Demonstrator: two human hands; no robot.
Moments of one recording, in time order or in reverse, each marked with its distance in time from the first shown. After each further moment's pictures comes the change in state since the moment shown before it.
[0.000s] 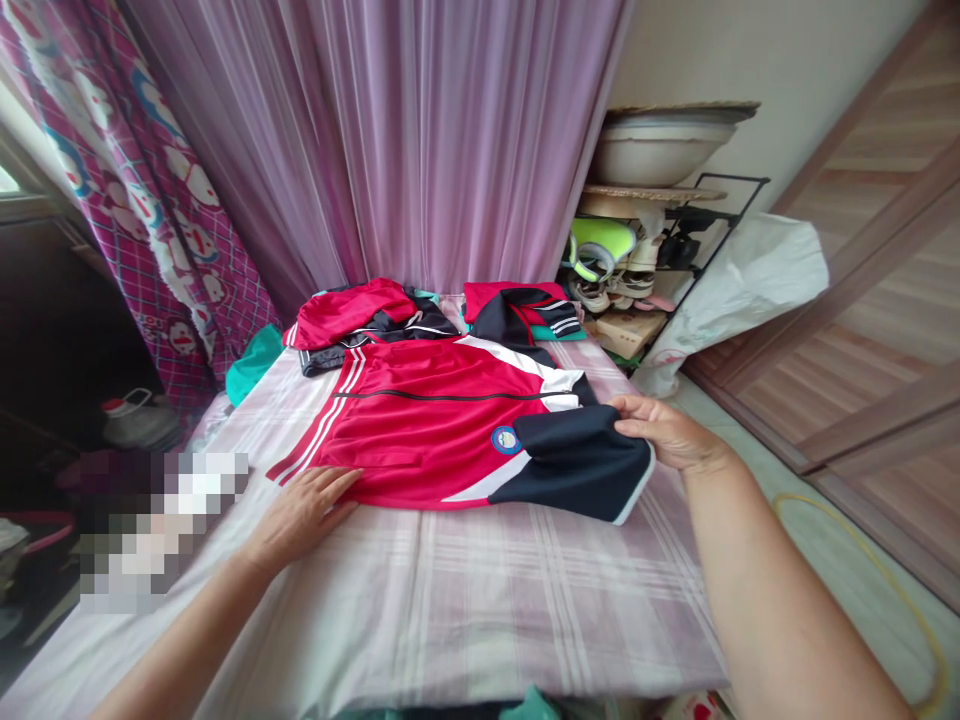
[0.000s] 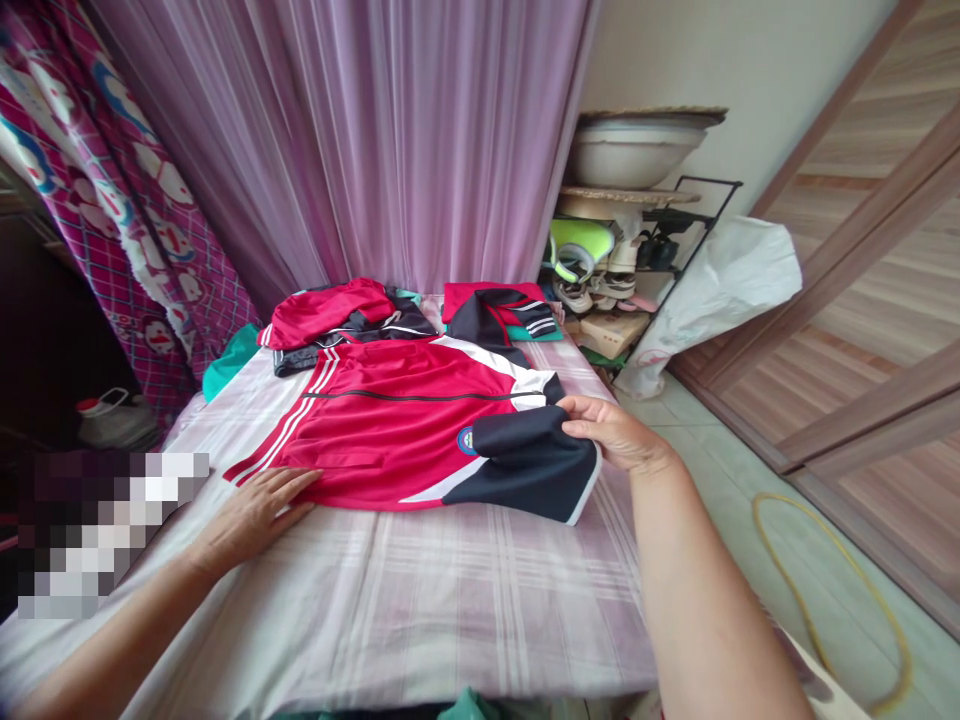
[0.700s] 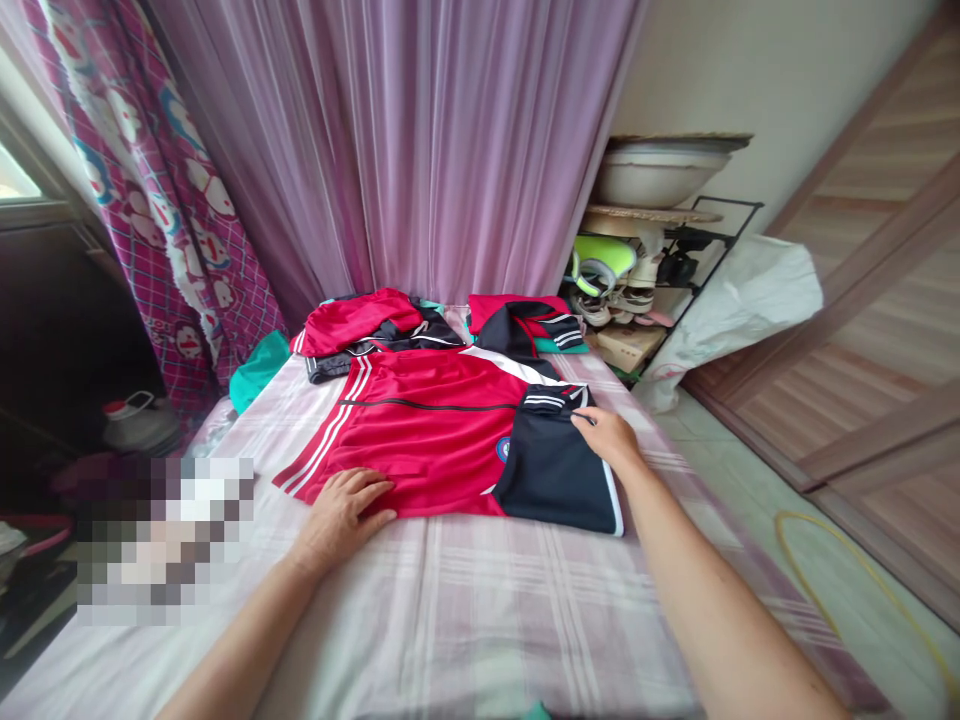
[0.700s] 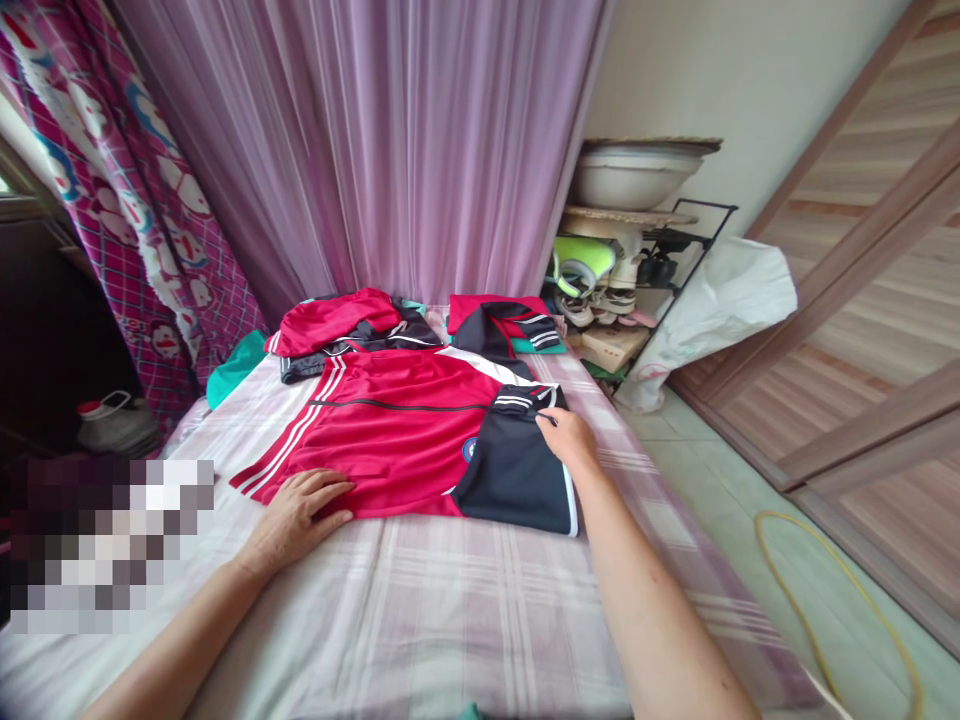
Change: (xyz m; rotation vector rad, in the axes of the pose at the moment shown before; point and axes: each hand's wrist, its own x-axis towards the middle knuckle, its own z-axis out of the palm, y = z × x) left_hand 0.024 0.034 0.018 -0.112 0.137 -0.010; right_hand 0.071 0.039 0.027 -0.848 0.585 0.144
